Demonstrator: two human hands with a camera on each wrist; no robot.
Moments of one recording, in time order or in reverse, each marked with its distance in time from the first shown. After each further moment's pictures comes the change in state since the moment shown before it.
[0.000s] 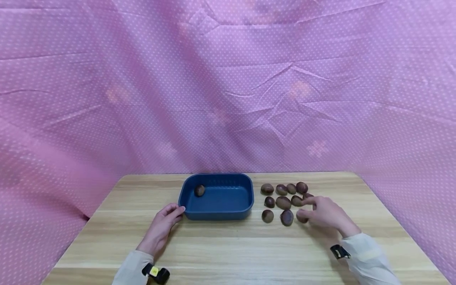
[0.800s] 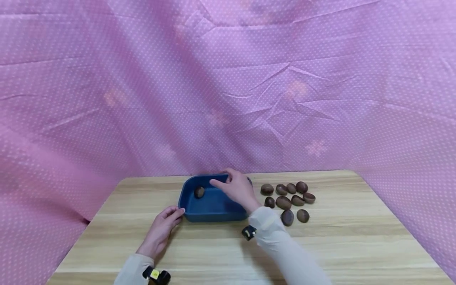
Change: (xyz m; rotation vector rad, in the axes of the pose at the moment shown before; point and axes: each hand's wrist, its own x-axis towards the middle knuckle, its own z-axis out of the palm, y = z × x) left_hand 0.003 0.002 -0.001 0.010 0.007 -0.016; right_hand 0.099 -0.200 0.092 0.386 0.188 -0.139
